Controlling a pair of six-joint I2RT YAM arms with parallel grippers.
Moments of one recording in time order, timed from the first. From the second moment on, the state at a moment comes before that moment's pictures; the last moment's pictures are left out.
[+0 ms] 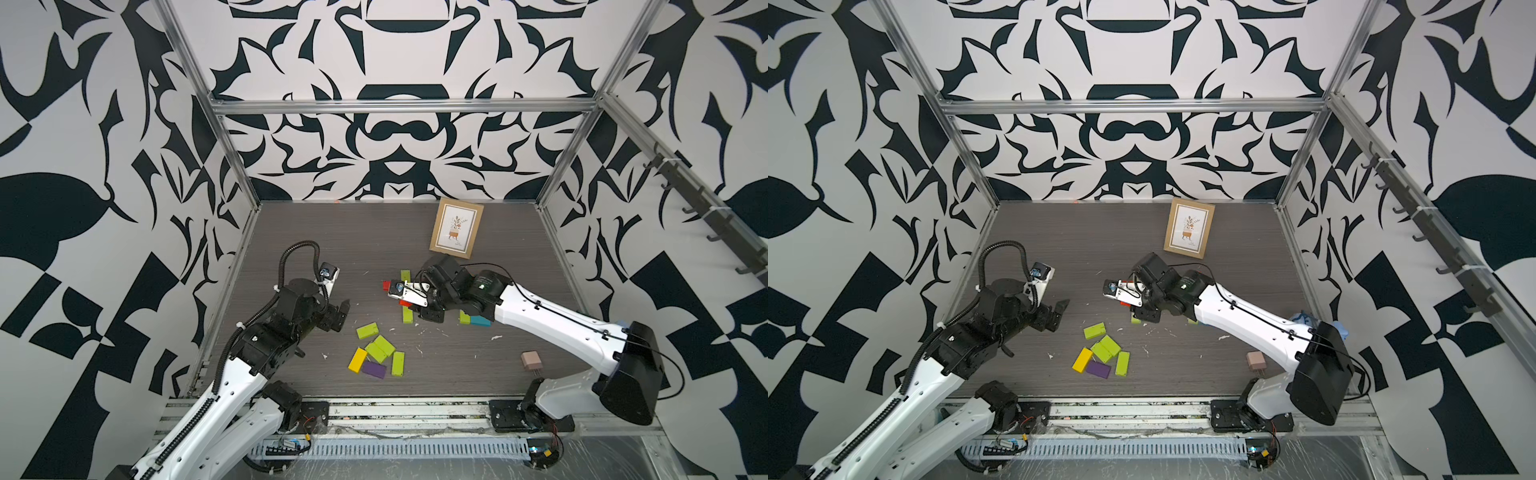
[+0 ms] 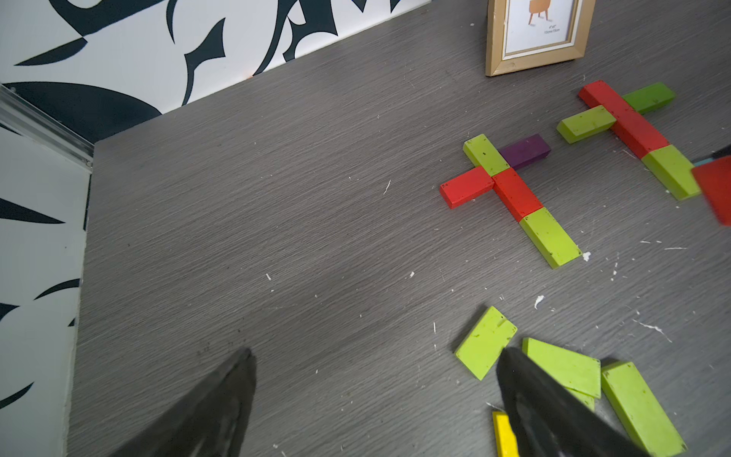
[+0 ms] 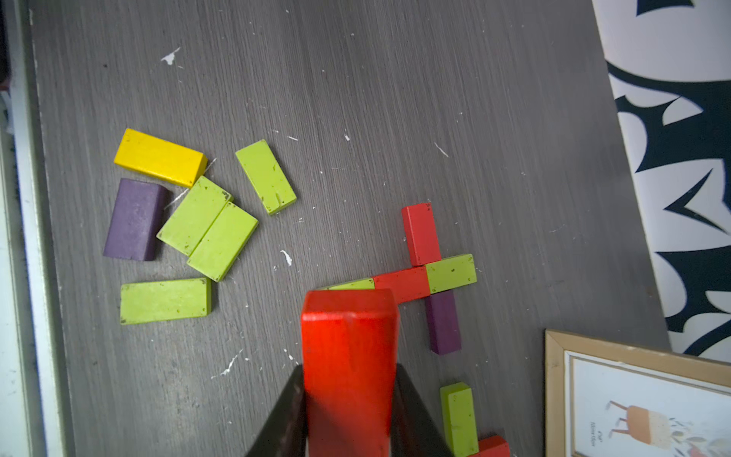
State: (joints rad) left arm -0.56 0.72 0.73 -0.64 -0.16 0.04; right arm 0.84 1.39 1.16 -0.68 -0.09 -0.58
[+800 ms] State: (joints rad) left arm -0.56 0.74 0.73 -0.64 -0.11 0.03; right arm 0.55 1.57 1.24 -0.73 -0.31 -0.57
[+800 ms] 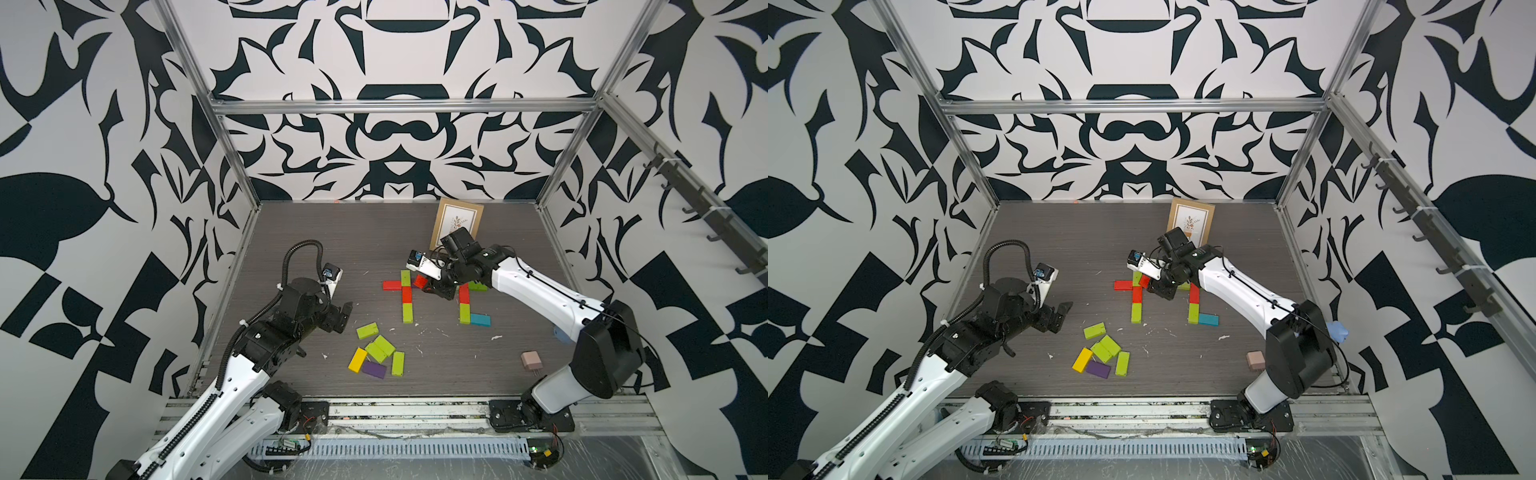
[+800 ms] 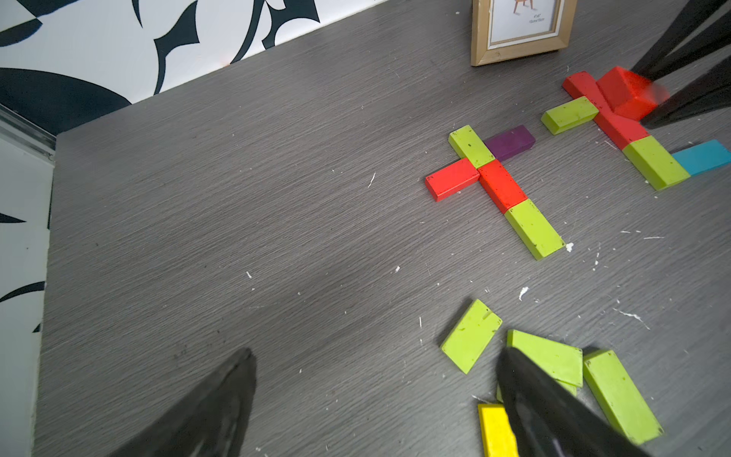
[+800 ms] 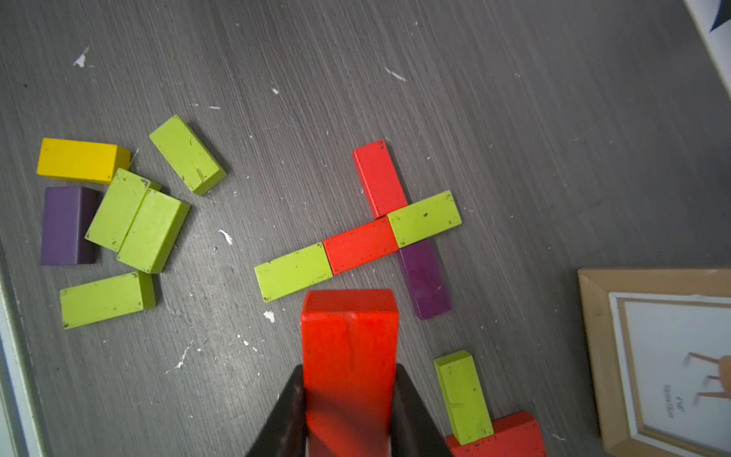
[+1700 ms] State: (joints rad) left arm -0.56 0.73 0.73 -0.64 -0.12 0.03; right arm 0.55 1.74 1.29 -0.83 -0.27 -0.67
